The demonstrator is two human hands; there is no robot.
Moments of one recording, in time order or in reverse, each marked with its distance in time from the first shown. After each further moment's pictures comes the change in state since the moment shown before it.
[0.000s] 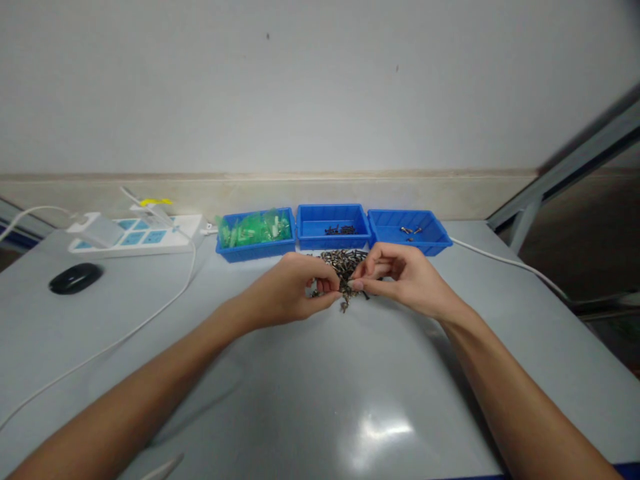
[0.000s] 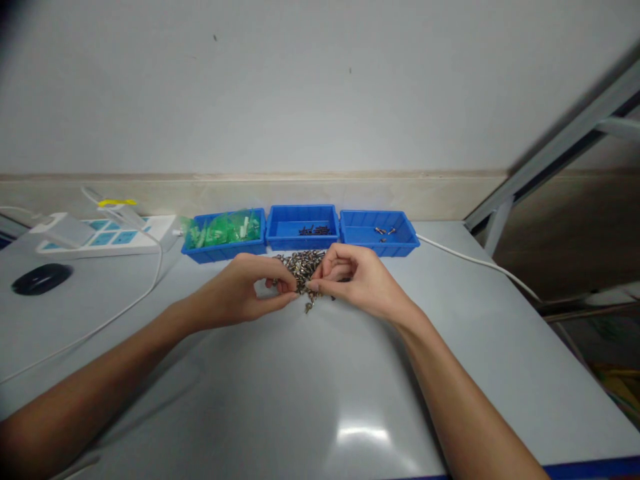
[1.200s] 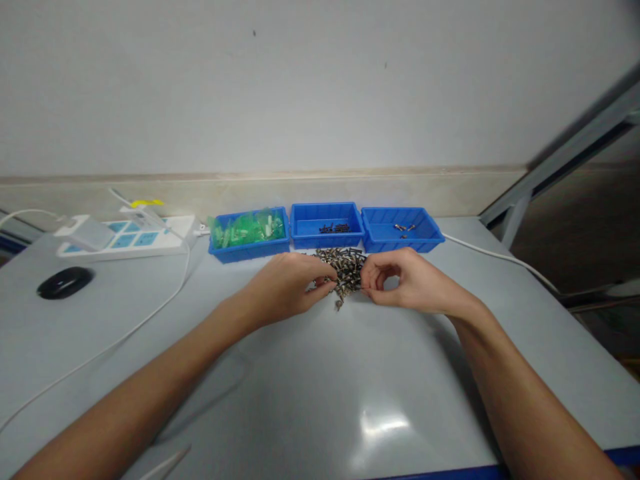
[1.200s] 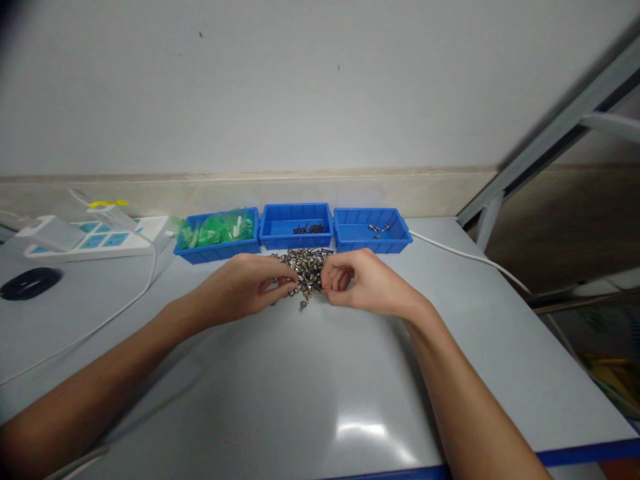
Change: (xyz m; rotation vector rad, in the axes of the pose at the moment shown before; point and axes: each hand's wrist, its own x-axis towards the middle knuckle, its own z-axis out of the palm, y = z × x) left_hand 0.006 -0.002 0.006 0.314 -0.069 0.014; right_hand -0.007 -0.002 -0.021 -0.383 -0.178 -0.014
